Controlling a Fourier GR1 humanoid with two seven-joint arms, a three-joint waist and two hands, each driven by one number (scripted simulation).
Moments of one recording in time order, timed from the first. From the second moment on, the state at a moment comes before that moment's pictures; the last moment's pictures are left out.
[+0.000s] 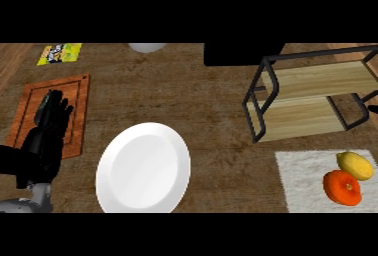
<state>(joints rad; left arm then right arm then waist) -0.05 0.40 -0.14 -1.64 0.26 0.37 0.07 -0.14 -1.04 -0.14 -1.74 -0.24 0.91 -0.22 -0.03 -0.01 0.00</state>
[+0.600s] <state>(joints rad) -0.04 0.38 -0.14 -1.67 0.22 0.38 0.07 0.16 -0.97 -0.07 -1.98 0.43 0.62 -0.43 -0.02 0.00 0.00</state>
